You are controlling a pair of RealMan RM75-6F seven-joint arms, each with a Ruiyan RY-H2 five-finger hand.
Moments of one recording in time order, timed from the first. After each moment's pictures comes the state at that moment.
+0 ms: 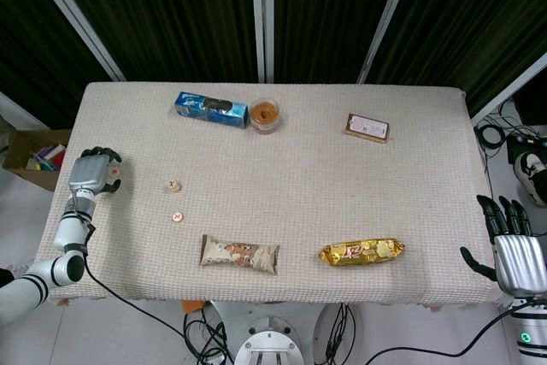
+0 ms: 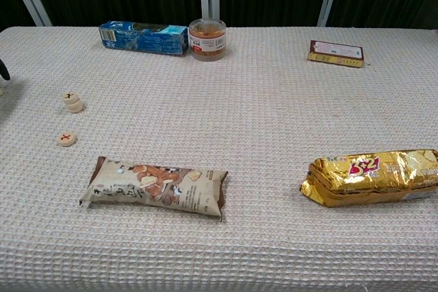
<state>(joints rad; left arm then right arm) -0.60 -1.53 -0.19 -0.95 0.95 0.74 0.15 0.03 -1.14 0.05 -1.60 -1.56 1.55 -0.06</state>
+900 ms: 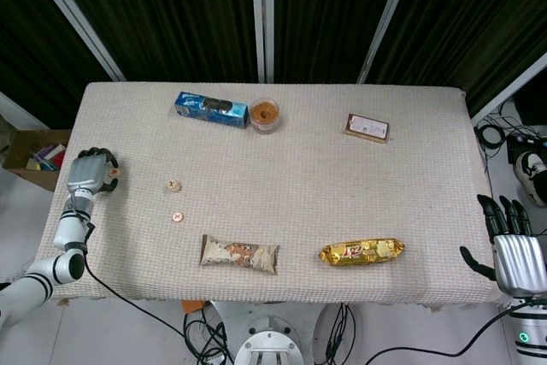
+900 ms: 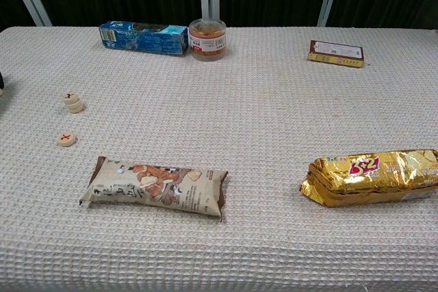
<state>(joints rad) -0.60 -1.58 -0.20 -0.83 0.98 0.71 0.09 0.02 -1.14 0.05 -1.62 -1.56 1.55 -0.08</state>
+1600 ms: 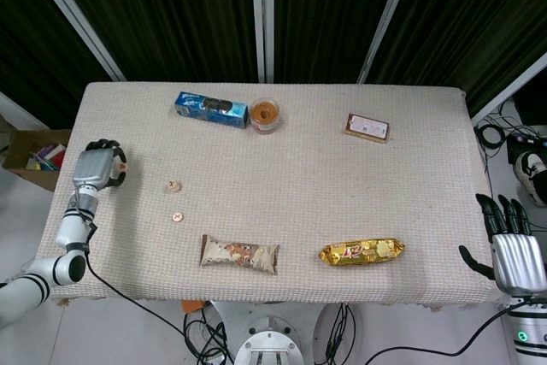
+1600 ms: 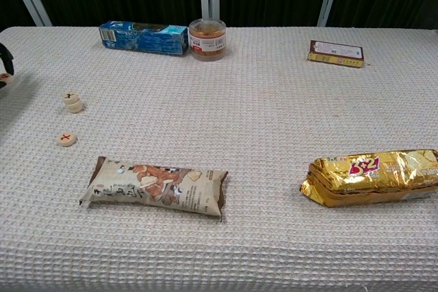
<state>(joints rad) -0.59 -1.51 -0.21 -1.01 1.06 0.81 0.08 0.03 -1.14 0.05 -1.63 -1.56 1.55 -0.09</state>
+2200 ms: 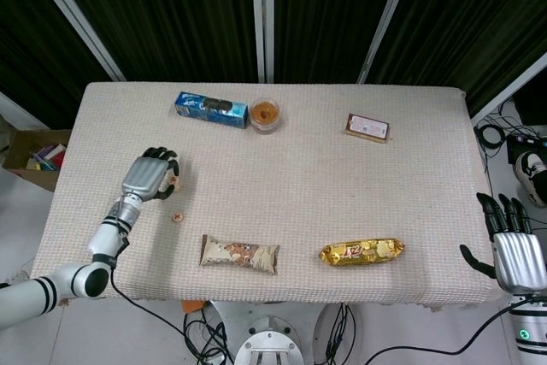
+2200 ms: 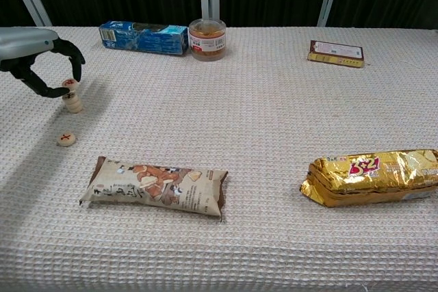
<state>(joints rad) -0.67 -1.43 -0.18 -1.39 1.04 0.85 0.31 0.03 -1.14 0.05 -1.61 -1.55 1.54 -0.06</state>
